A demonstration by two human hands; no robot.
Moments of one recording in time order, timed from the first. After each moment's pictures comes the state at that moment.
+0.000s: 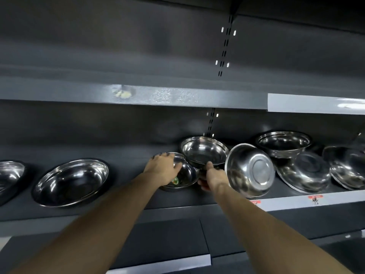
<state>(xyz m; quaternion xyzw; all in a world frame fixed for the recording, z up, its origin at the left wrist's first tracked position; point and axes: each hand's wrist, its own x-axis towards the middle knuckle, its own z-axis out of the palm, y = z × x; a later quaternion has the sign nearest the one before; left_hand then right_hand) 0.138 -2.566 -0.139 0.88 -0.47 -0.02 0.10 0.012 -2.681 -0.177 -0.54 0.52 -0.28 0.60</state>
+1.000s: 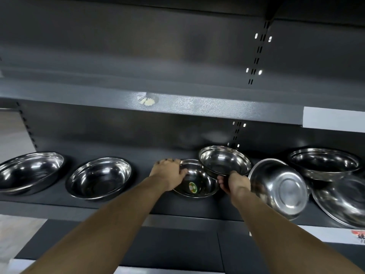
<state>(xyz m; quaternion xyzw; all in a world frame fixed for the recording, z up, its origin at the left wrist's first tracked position) 0.160 -2.545 -0.136 0.90 -0.42 -0.01 0.08 0.025 -2.705 -0.164 -0.46 0.50 -0.31 0.67</state>
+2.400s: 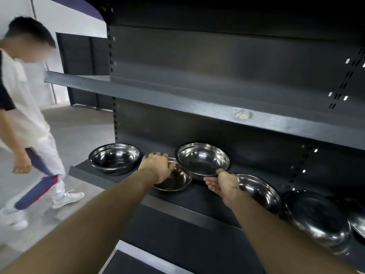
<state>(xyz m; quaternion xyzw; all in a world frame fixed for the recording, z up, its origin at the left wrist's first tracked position) 0.241 -2.339 -0.110 0.97 -0.24 0.02 0.08 0.143 -2.527 -0.135 -0.59 0.35 -0.15 0.71</state>
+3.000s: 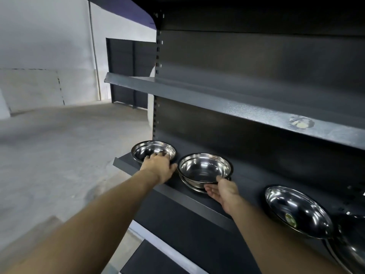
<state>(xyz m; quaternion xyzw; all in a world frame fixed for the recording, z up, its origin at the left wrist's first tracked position) 0.252 -2.238 -0.117 0.99 -0.15 0.00 0.07 0.191 -2.440 -0.161 -0.59 0.33 -0.07 0.73</state>
